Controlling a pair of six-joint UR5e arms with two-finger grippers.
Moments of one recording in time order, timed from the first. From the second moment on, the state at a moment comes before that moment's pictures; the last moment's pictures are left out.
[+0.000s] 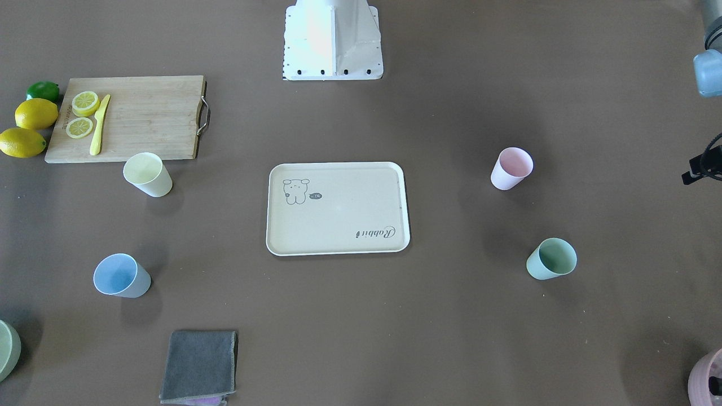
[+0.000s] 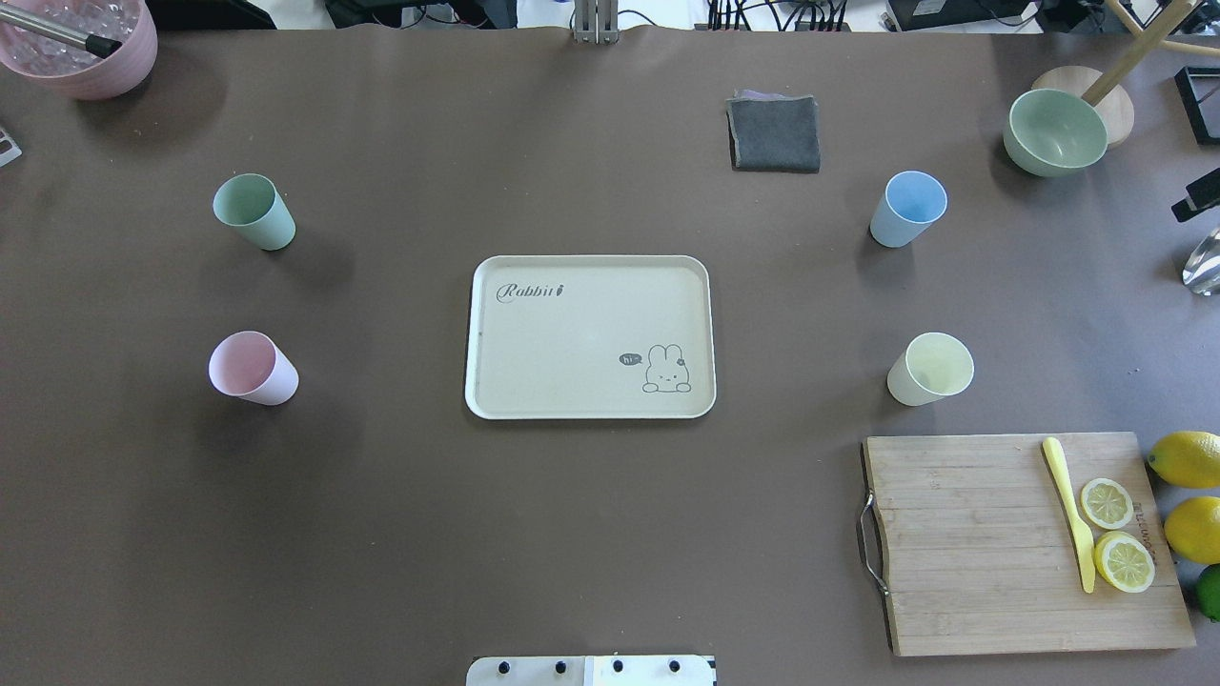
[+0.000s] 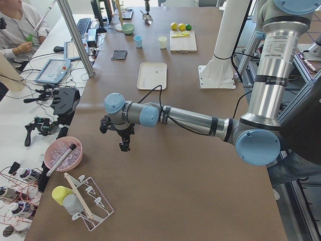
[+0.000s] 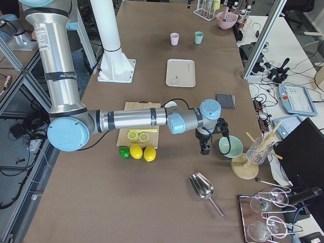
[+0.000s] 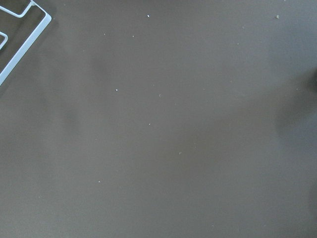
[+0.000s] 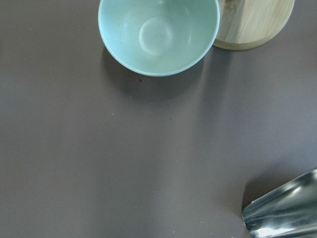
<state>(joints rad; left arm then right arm) -1.38 -1.72 -1.61 -1.54 -2.38 -0.12 1.38 -1.42 1.49 -1.35 2.32 0.11</state>
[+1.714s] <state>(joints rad) -1.49 -1.60 -1.65 -1.54 -2.38 -0.13 1.39 -1.39 1.47 -1.32 2.45 0.12</state>
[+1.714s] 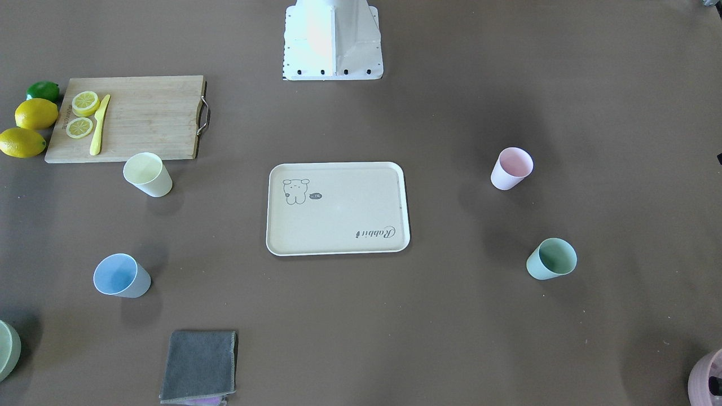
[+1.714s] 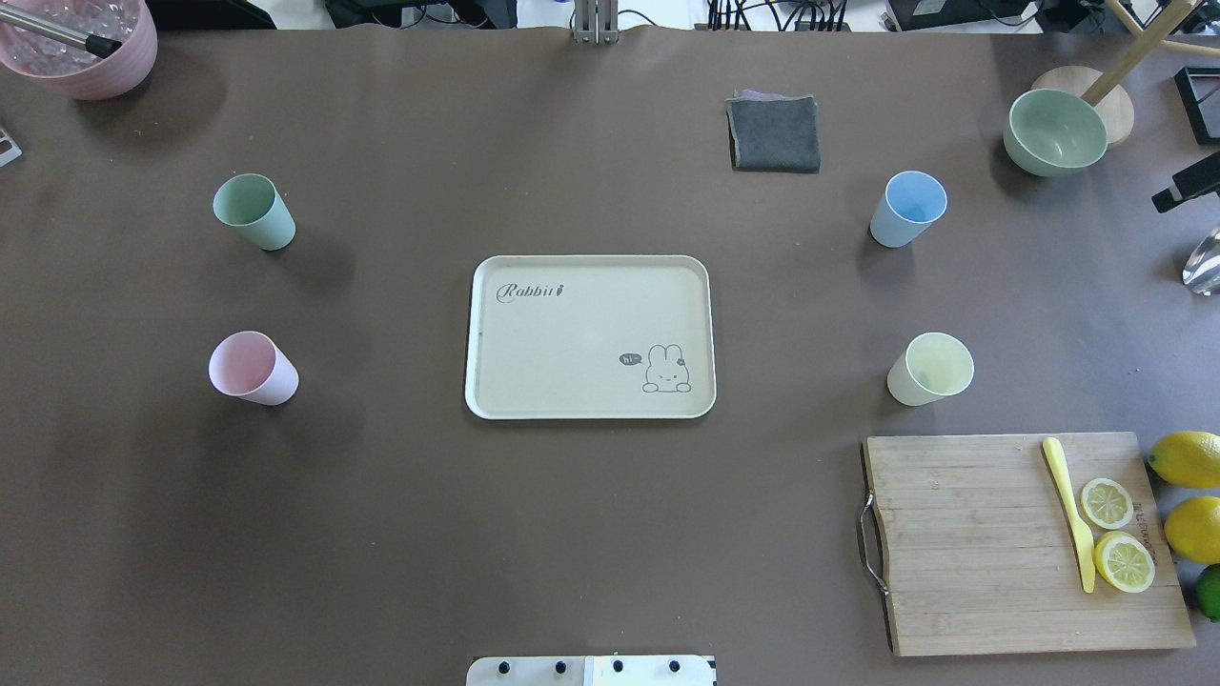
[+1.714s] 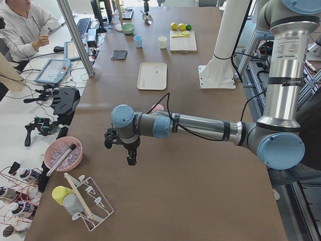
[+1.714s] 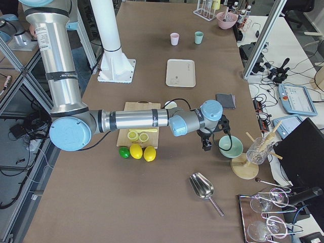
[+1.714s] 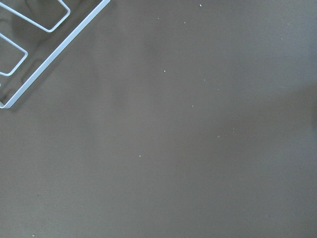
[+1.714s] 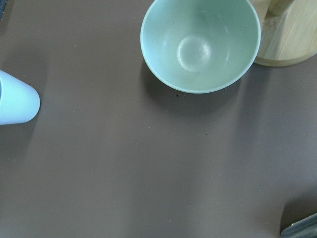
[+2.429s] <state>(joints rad) -1.50 -1.59 -1.64 -1.54 -2.37 -0.16 1.43 -1.34 1.48 -1.45 2.49 0.12</state>
